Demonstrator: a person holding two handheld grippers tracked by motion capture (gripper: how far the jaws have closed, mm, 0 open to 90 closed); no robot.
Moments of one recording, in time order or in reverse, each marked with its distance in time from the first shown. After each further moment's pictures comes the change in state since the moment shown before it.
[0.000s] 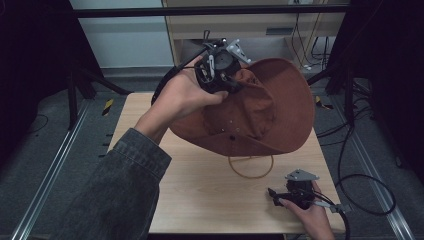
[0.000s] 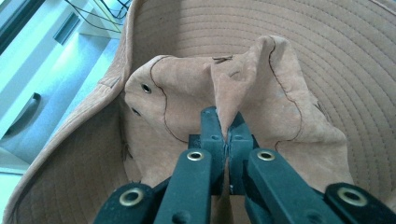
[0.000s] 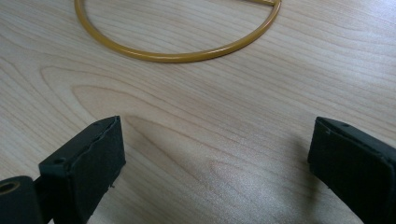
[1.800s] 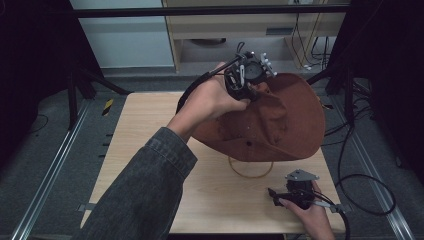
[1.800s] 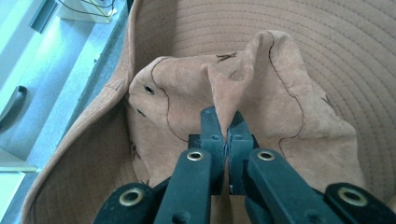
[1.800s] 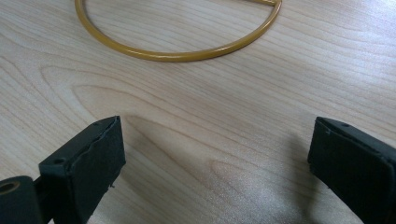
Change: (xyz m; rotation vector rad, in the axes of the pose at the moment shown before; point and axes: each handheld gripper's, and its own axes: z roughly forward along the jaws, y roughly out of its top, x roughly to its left) left arm -0.014 0.022 0.052 0.100 -0.026 0.042; right arm 0.000 0.000 0.000 0.000 0.003 0.001
